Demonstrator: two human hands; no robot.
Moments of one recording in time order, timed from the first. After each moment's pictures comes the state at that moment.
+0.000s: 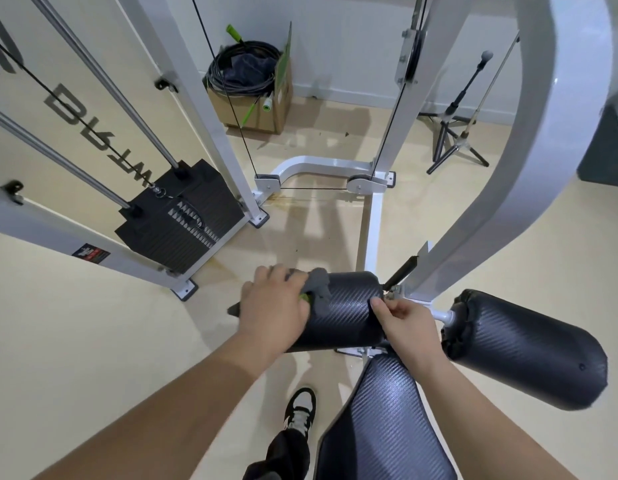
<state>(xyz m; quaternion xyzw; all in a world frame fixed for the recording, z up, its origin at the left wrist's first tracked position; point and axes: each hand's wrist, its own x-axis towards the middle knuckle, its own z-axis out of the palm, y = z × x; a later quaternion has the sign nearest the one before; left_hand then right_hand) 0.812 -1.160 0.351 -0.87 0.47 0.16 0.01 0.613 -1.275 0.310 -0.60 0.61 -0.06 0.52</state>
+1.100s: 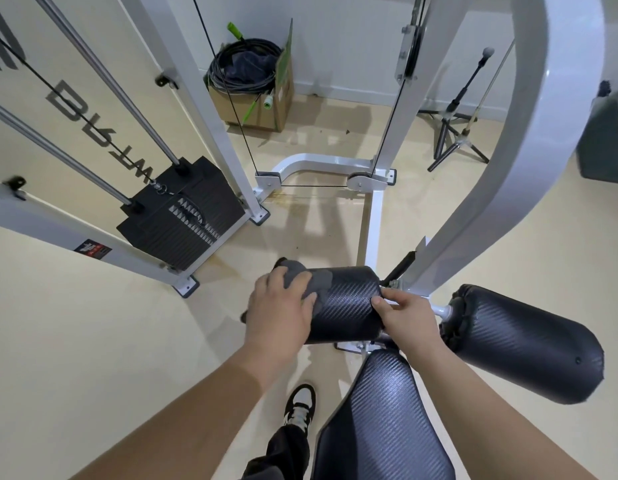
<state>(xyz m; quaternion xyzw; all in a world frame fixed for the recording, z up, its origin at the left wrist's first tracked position) 0.791 -1.140 0.322 -0.88 0.45 0.10 -0.11 0.613 -1.282 0.304 -0.57 0.61 -0.05 0.54</state>
